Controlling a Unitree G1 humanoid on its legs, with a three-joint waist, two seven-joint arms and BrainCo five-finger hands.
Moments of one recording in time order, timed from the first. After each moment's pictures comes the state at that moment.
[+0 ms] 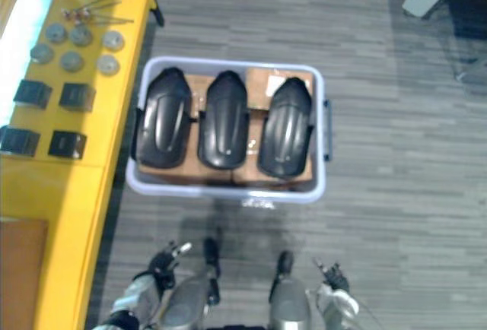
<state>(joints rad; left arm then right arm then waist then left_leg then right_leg) -0.17 0.15 -0.02 0.91 -0.39 -0.01 0.00 -0.05 -0.07 -0.25 0.99 0.48 -0.15 -0.14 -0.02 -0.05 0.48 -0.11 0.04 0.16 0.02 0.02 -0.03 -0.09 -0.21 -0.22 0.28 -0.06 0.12</state>
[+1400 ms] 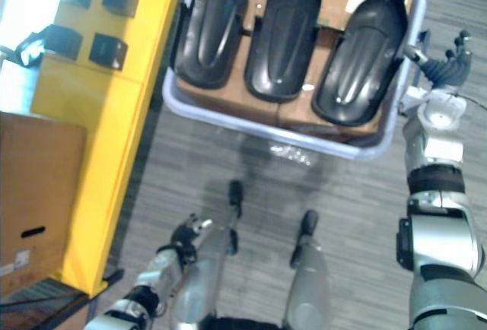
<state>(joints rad) -0.29 0.07 -0.14 0.98 -0.47 -0.09 0.06 -0.96 -0.68 -0.04 0.84 0.45 0.03 -0.31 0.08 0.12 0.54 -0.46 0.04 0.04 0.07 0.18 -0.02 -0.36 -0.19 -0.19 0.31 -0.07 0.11</state>
